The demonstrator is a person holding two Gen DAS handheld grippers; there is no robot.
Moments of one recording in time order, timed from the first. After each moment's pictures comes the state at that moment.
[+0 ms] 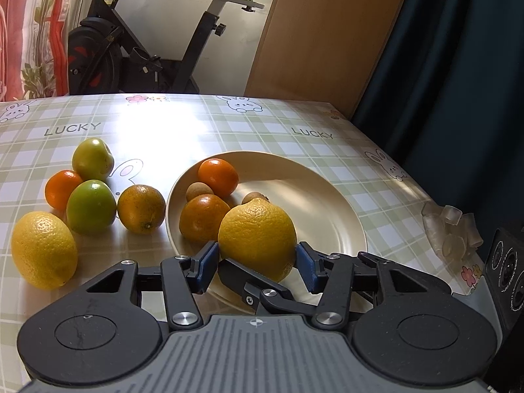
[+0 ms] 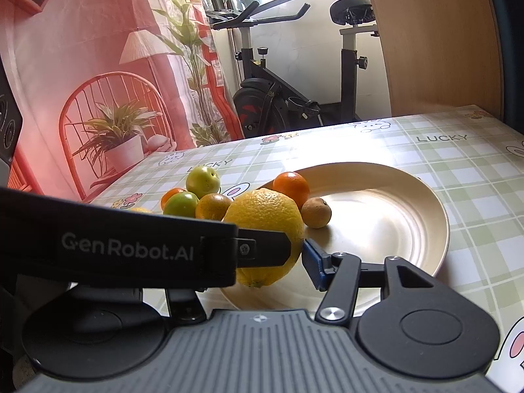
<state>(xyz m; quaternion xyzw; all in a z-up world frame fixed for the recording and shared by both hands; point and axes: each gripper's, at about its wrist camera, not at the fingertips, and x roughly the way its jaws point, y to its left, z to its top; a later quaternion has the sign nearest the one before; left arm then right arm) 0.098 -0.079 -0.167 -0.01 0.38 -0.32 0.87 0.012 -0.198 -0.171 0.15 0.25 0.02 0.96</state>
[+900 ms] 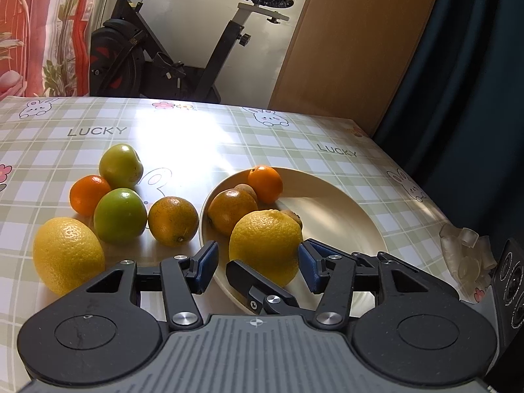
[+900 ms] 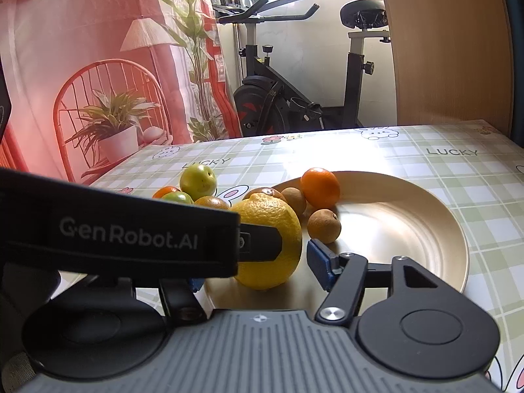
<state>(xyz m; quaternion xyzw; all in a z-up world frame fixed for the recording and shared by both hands) 0.109 -0.067 -0.164 -0.03 0.37 -0.28 0.88 0.035 -0.186 -0.174 0.11 0.25 0.02 0.96</state>
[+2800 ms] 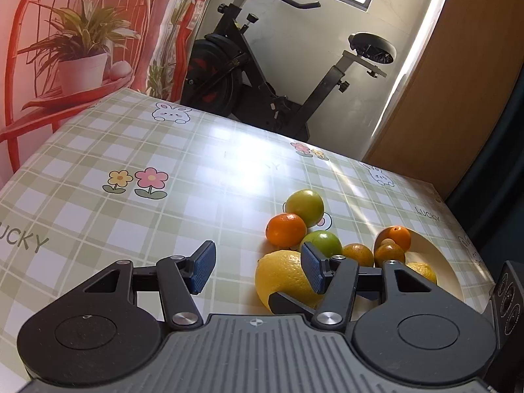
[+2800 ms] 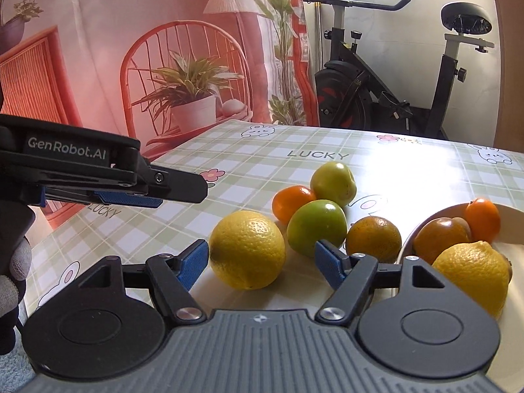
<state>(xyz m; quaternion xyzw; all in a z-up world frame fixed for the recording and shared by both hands) 0.141 0.080 -0.145 -0.09 0.35 -0.16 0.92 0.101 -0.087 -0.170 0.06 0.28 0.14 0.95</state>
